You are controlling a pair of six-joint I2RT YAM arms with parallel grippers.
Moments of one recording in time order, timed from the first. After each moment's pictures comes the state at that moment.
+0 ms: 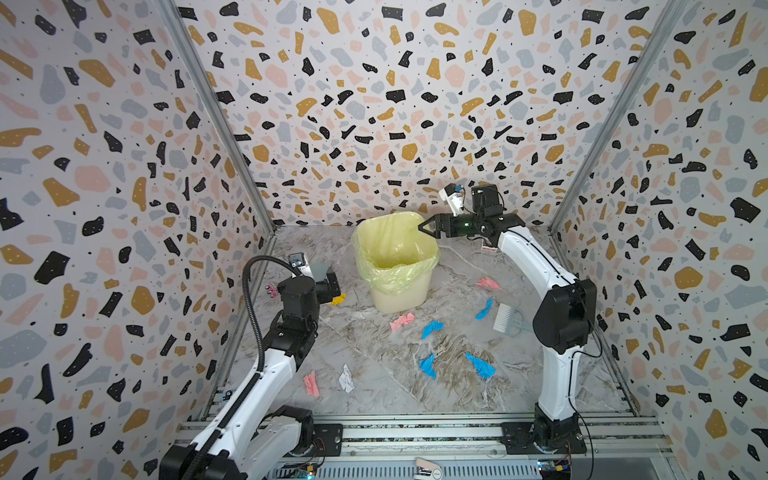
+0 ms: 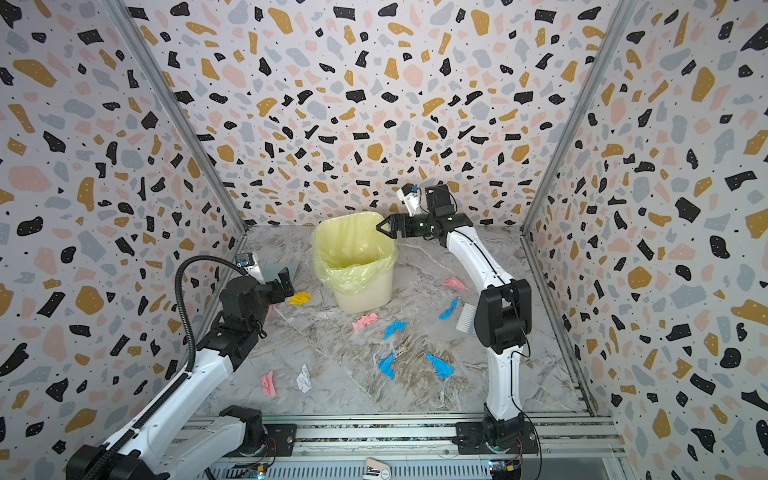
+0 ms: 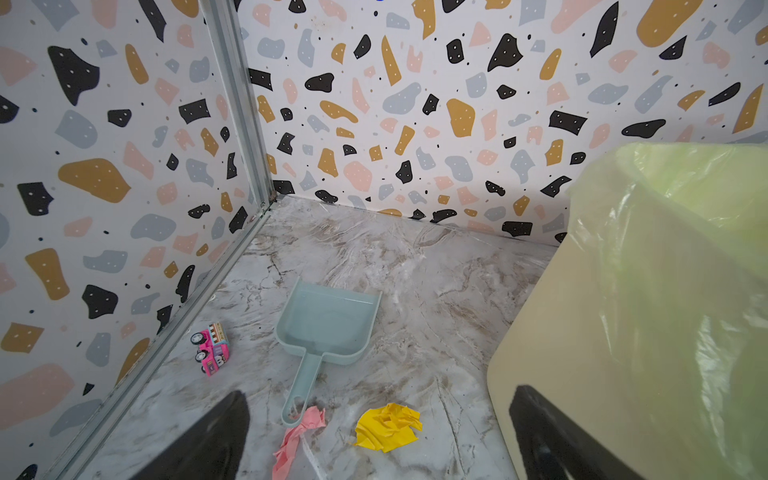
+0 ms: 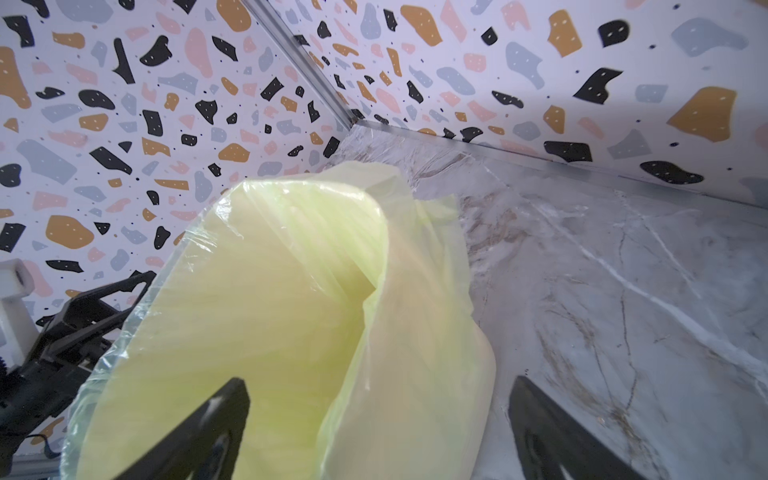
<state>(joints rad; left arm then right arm) -0.20 0.95 0.65 0.00 -0.32 -0.19 0.34 2.04 1.98 -0.52 -0.72 0.20</state>
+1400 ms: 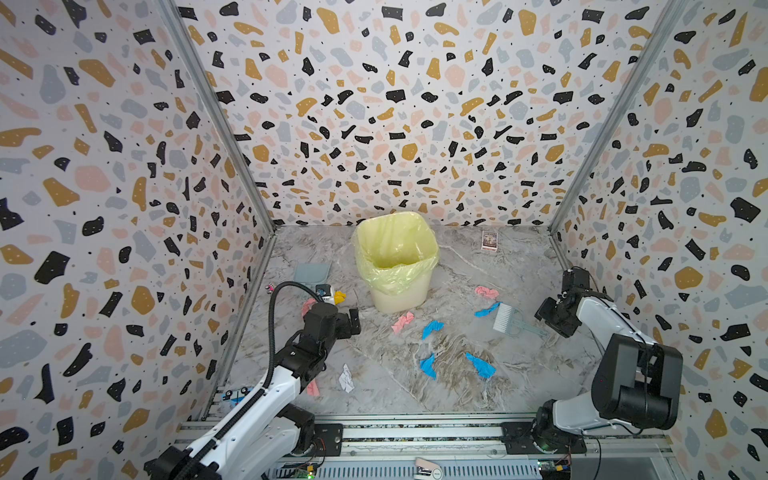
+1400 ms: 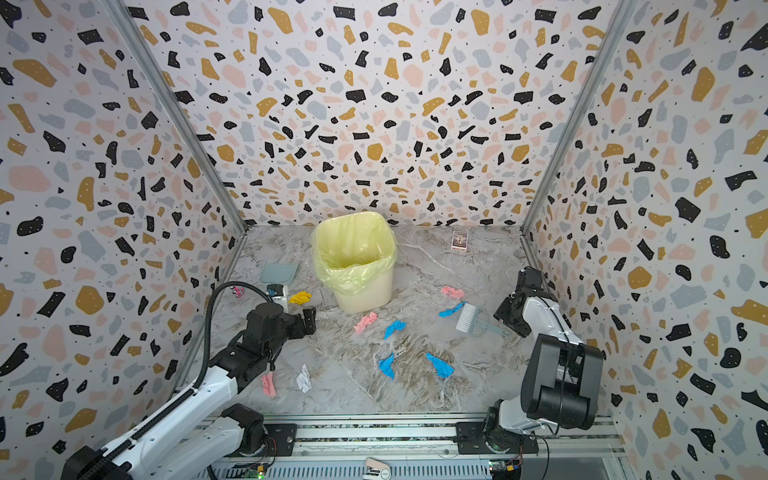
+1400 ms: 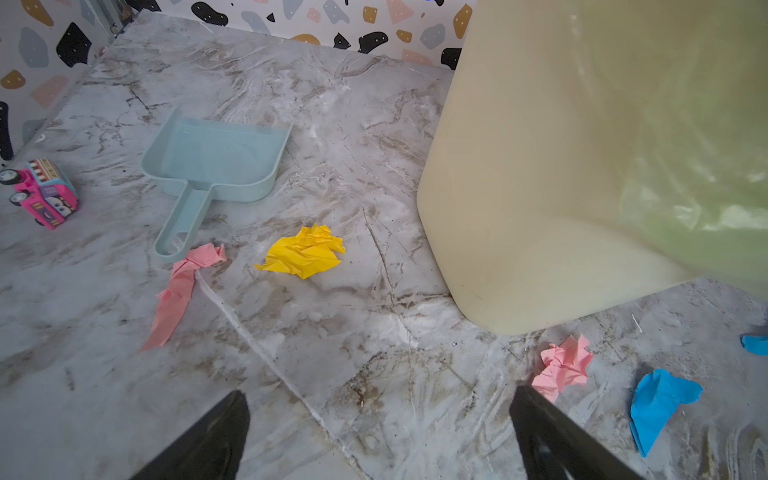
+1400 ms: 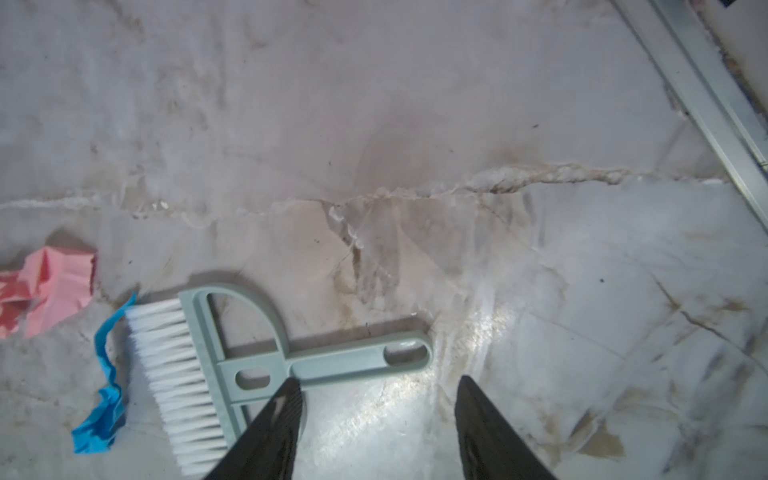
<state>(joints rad) -0.40 0.87 0.47 -0.18 -0.22 -0.36 -0.24 1.47 0.90 -0.65 0.02 0.41</state>
